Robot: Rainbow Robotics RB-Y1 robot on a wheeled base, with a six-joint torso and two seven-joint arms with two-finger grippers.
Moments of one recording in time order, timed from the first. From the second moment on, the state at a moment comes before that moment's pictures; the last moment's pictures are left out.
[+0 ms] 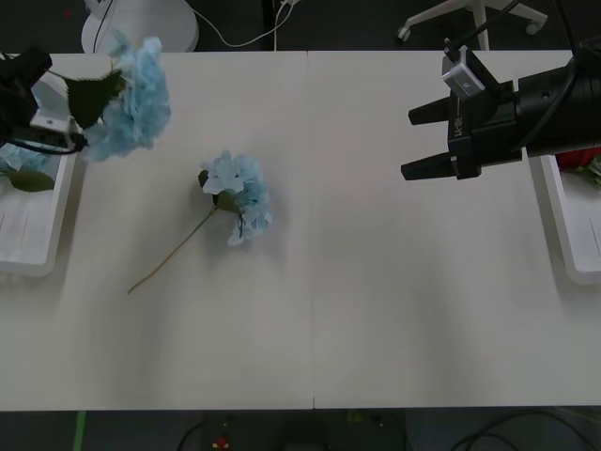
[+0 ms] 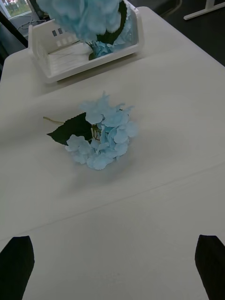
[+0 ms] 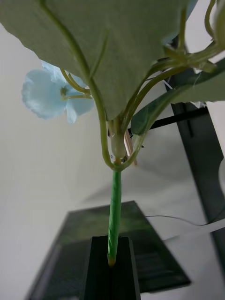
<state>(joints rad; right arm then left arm) -0.68 -0.93 0.37 -1.48 -1.90 1.13 2.67 -0.28 0.59 0.32 -1.52 -1.37 -0.61 -1.42</state>
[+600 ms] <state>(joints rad) -0.68 -0.93 0.37 -1.48 -1.90 1.13 2.67 -0.29 0.73 0.27 -1.43 -1.64 -0.45 0.47</state>
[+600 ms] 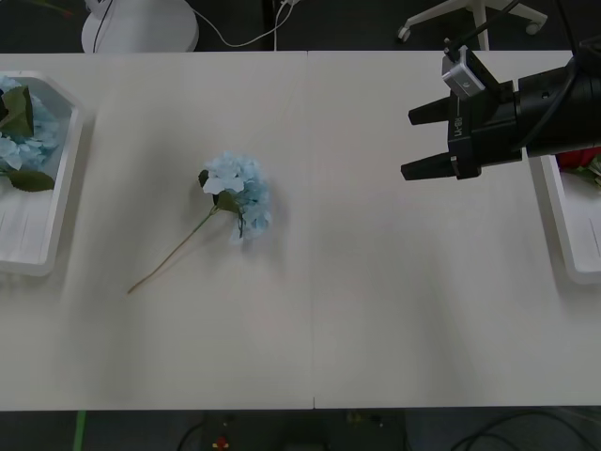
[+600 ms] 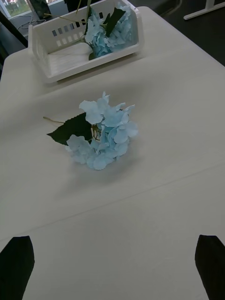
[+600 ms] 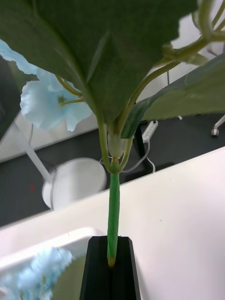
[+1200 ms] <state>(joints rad) -0.68 -0.93 0.37 -1.48 -1.90 1.13 2.67 -0.29 0.95 0.33 -1.47 -2.14 -1.10 1.25</state>
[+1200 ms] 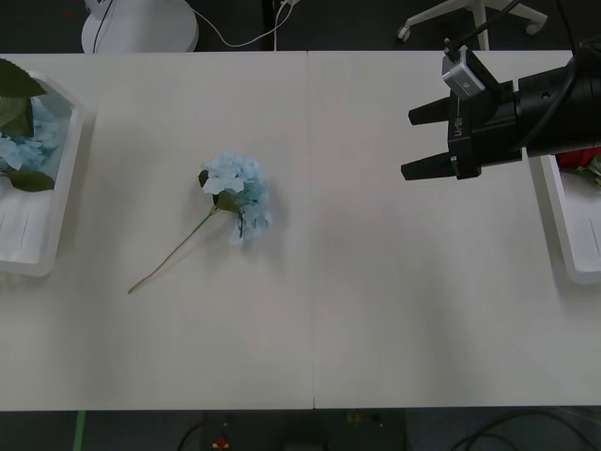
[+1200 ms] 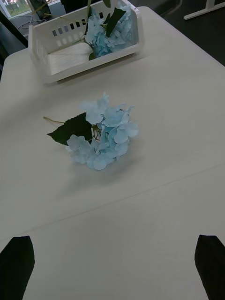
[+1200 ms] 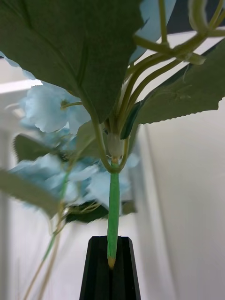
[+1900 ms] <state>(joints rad) -0.68 -0.93 0.37 -1.48 -1.90 1.13 2.67 -0.38 0.96 0.30 -1.27 -2.66 -1.26 1.25</state>
